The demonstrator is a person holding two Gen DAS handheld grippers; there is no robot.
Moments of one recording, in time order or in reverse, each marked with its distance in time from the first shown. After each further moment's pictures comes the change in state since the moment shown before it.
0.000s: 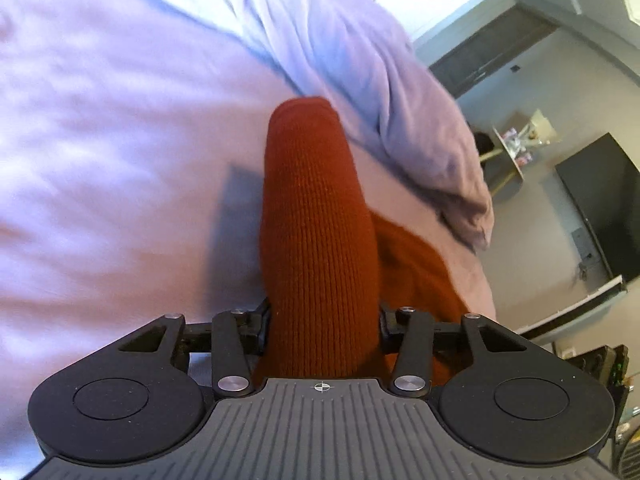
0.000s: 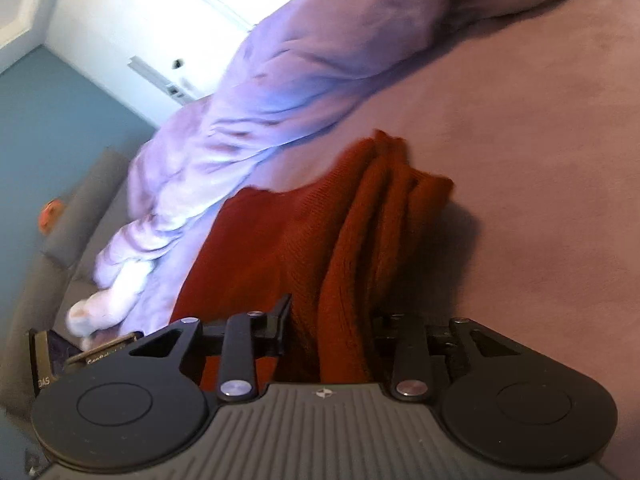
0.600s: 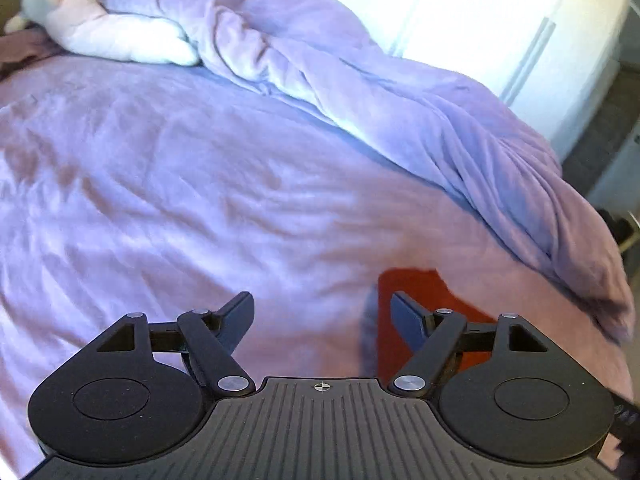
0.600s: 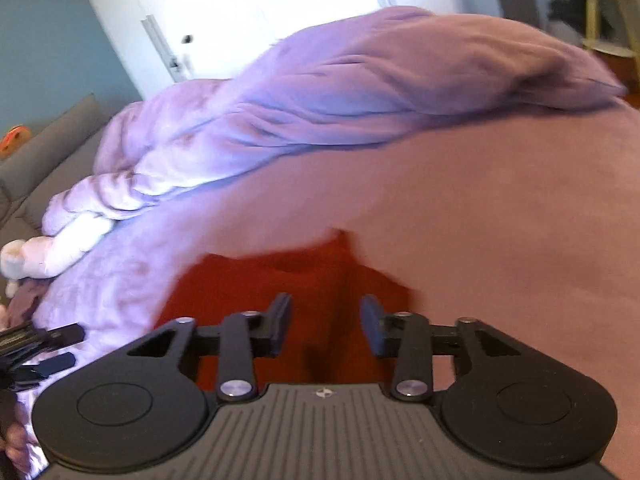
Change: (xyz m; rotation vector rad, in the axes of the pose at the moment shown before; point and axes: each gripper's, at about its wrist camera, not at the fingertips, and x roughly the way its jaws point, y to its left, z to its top) left arm -0.119 0.065 0.010 -0.039 -0.347 0.510; right arm 0.031 0.144 -0.063 -0.277 -0.104 -0.230
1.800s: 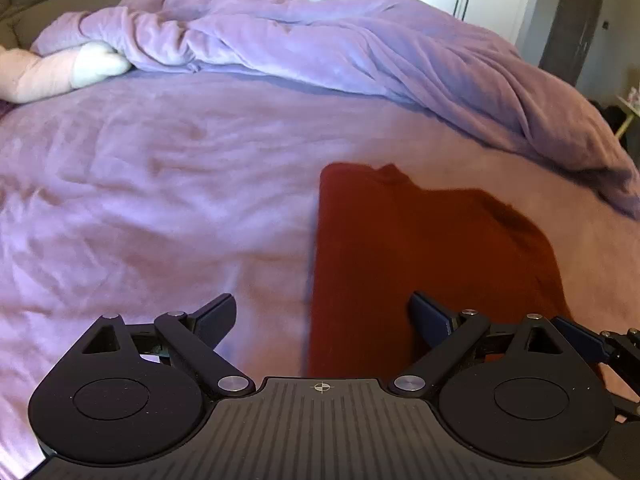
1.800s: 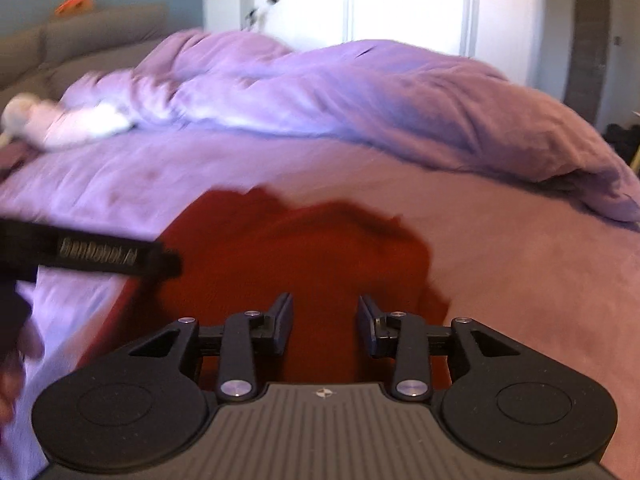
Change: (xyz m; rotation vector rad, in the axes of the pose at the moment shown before) left arm -0.006 -0.069 -0.073 0.311 0.113 0.038; right arm 0.005 0.050 -0.068 -0.447 -0.013 -0.106
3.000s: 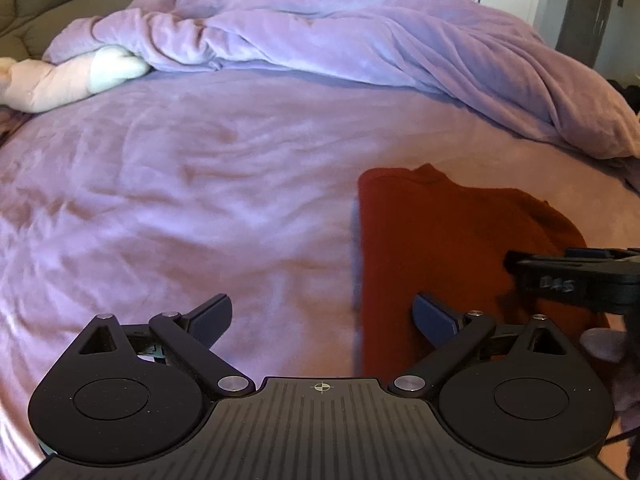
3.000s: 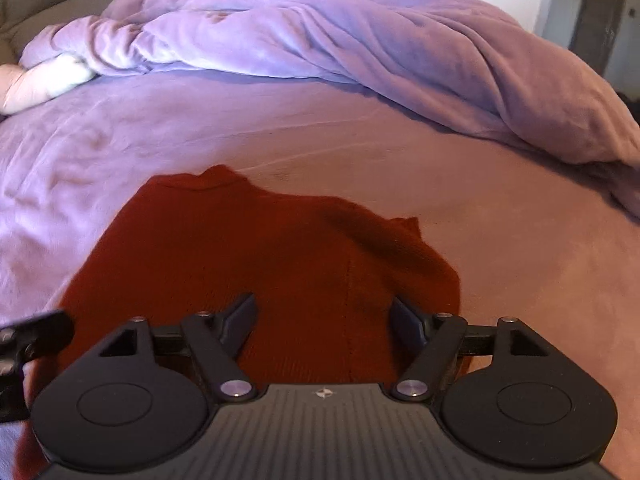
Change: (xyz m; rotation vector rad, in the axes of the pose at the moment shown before) left arm -0.004 0.019 0.014 0.019 0.041 0.079; right arm 0.093 -0.009 0.059 0.042 0.220 -0.055
